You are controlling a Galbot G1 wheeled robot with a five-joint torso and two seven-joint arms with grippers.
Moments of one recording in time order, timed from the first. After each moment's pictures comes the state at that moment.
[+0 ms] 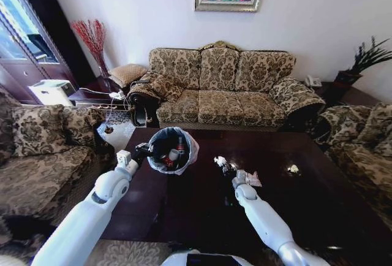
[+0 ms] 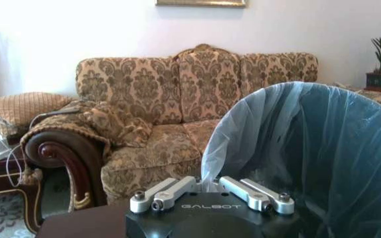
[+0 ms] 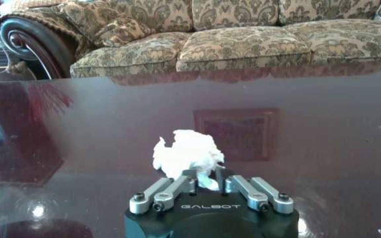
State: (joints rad) left arm 1.23 -0.93 -0.46 -2.00 -0.56 0.31 -0.02; right arm -0.84 1.27 0.09 1.01 0.52 0.02 0.04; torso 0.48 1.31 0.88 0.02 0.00
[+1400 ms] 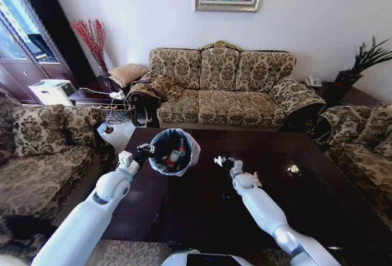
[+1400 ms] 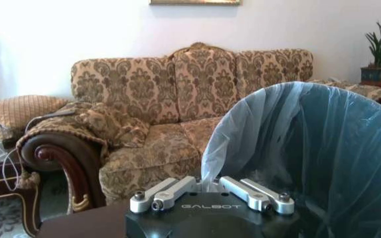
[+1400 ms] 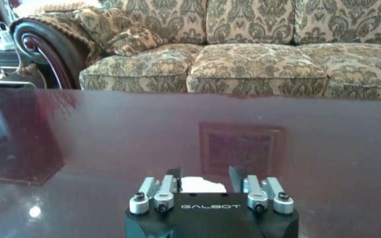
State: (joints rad) left arm 1.23 -0.92 -0.45 -2.00 -0.54 0.31 -0.01; right arm -0.71 1.28 0.02 0.93 0.51 0.02 0.04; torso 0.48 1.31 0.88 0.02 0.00
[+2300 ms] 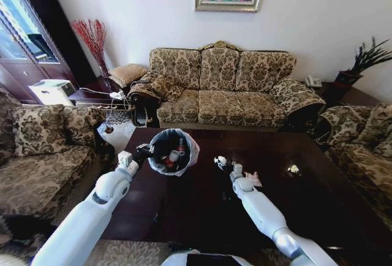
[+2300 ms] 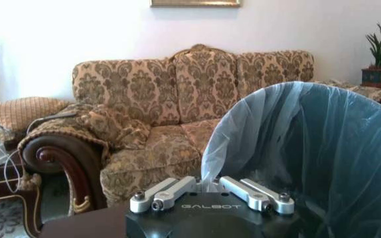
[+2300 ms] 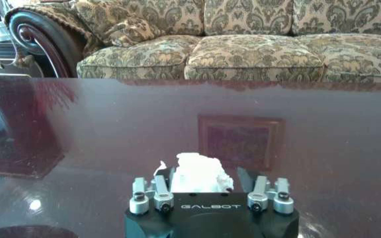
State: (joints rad) left arm 1.23 -0.92 -0.46 -1.99 -0.54 0.30 -0.01; right arm -0.74 1.28 0.02 0.93 0.51 0.02 0.04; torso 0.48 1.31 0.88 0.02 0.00
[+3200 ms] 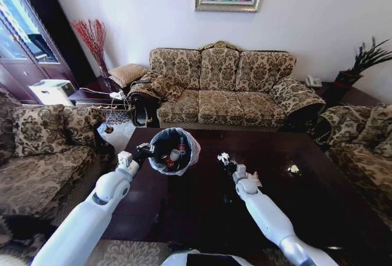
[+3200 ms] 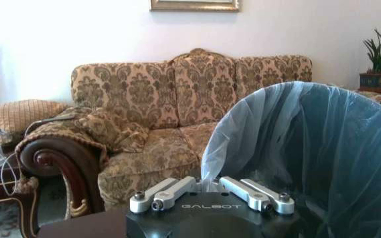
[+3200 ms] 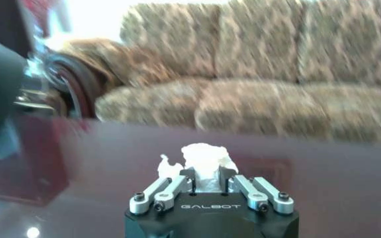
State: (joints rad) left arm 1.23 -0.93 -0.45 -2.01 -0.53 0.29 -0.01; right arm -0.85 1.18 0.03 1.24 0.48 0.03 0.09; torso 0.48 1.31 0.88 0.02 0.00
